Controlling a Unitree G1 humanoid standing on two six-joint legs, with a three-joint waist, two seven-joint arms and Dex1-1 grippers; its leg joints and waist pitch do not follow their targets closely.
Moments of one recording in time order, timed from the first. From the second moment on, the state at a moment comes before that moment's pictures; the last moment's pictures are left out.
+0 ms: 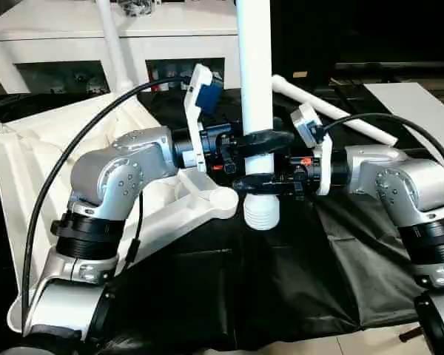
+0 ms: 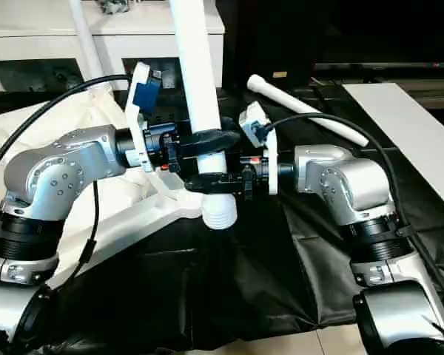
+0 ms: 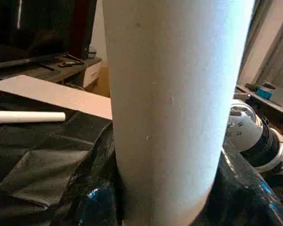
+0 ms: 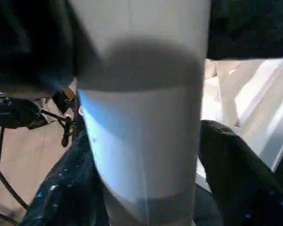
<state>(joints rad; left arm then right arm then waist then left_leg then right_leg) -0.78 0.27 -0.06 0.04 -0.67 0.81 -0.88 -0.74 -0.48 0.17 0.16 0.55 0.80 1.19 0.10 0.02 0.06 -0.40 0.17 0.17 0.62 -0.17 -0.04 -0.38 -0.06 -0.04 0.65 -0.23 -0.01</state>
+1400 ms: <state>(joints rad) -0.39 0.53 -0.27 0.06 -0.25 0.50 -0.84 -0.57 -0.32 0.01 0.23 0.39 0.54 0.72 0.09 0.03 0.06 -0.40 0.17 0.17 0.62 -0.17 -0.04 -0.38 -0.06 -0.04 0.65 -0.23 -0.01</state>
